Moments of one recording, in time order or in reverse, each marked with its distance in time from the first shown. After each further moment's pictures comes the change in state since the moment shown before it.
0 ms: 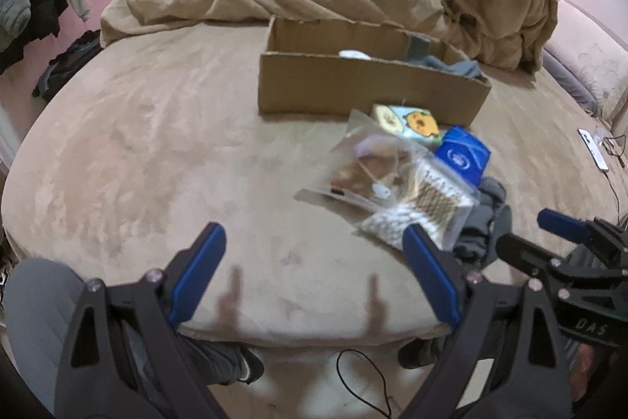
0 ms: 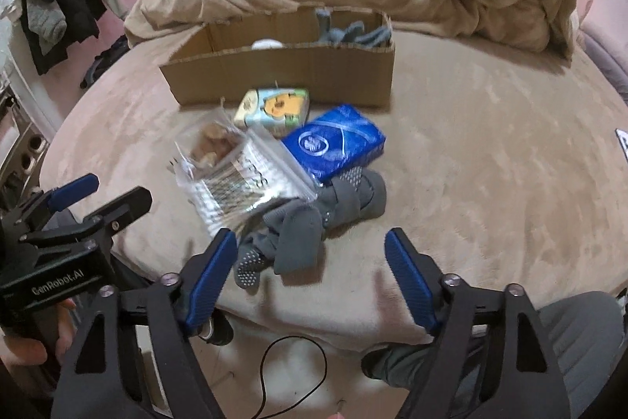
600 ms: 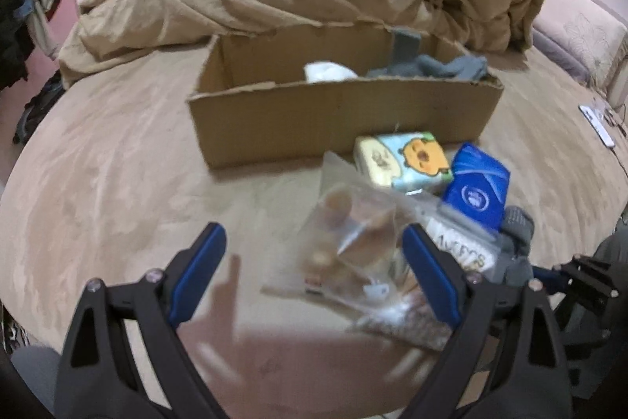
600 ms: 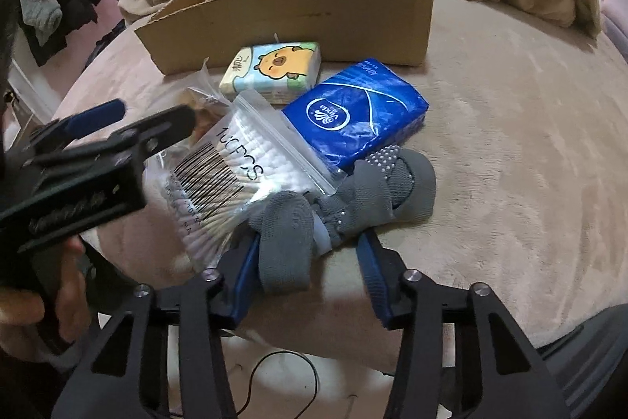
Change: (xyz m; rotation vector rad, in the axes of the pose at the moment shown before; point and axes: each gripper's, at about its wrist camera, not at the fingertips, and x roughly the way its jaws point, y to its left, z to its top) left arm 0.062 -0.022 0.044 0.142 0.006 -0.031; right arm 0.053 -0.001 0.001 0.010 0.089 0.059
